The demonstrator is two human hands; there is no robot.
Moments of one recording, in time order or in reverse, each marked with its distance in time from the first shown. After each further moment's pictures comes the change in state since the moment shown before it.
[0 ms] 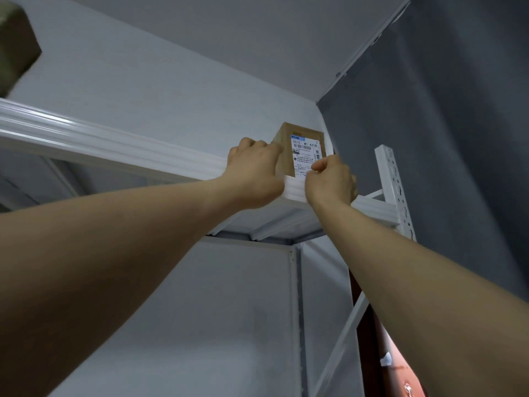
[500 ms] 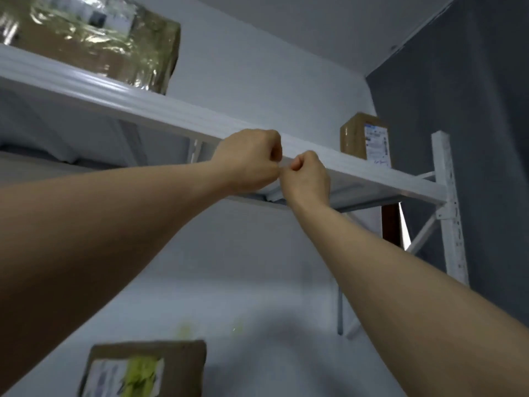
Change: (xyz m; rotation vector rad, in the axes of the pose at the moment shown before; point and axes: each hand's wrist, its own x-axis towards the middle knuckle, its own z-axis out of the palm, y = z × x) left_hand -0.133 -0.120 -0.130 -0.017 0.044 -0.006; right_hand -0.195 -0.158 0.027 0.173 -0.273 -0.010
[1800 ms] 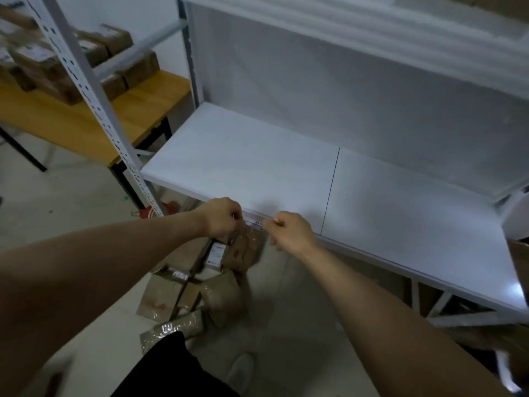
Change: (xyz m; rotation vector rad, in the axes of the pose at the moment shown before) left_hand -0.724 -0.068 -0.083 -0.200 -1.309 -1.313; right_hand -0.687 0.074 0.080 -0.017 -1.675 0.546
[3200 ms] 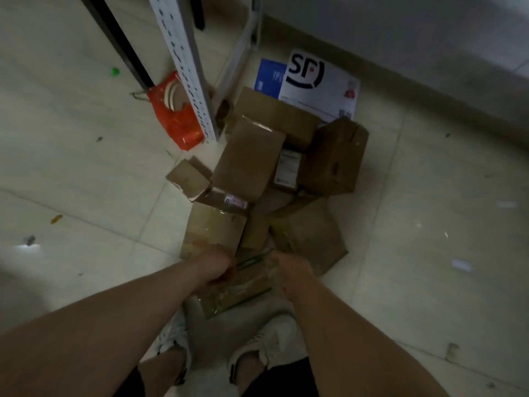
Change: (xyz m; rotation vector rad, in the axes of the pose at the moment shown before) left_hand 0.144 -0.531 0.315 -0.636 -0.414 -0.739; right_hand 0.192 0.194 0.598 0.594 -0.218 1.079
